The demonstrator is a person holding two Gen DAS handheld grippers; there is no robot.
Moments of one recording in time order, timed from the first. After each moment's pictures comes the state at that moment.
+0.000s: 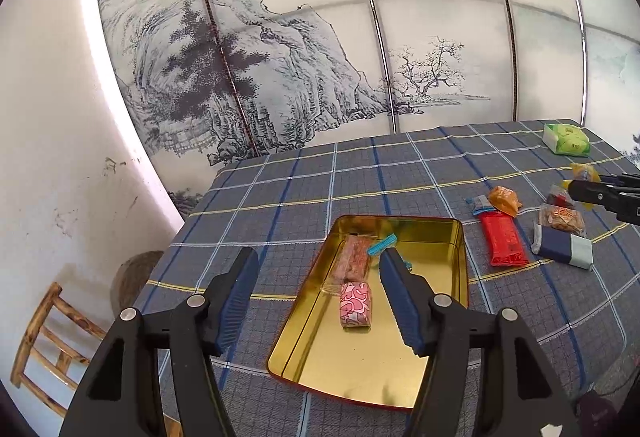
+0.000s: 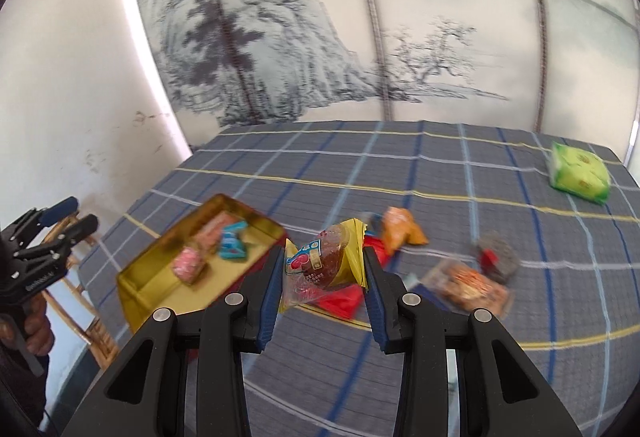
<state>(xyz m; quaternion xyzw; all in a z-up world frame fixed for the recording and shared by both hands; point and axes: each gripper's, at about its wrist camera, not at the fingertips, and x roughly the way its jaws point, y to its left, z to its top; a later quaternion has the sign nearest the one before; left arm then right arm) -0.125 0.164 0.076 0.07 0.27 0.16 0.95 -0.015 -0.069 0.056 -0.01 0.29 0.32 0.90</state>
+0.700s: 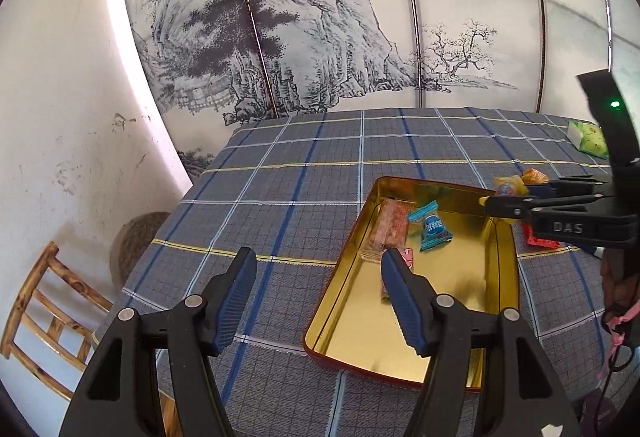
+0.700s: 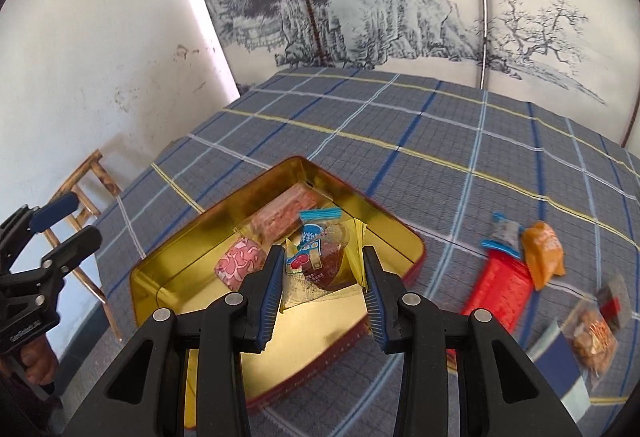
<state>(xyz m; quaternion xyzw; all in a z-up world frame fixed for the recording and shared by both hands) -0.128 0.217 0.046 0.03 0.30 0.19 0.93 0.024 0.075 0.010 -0.08 0.37 0.38 0.84</state>
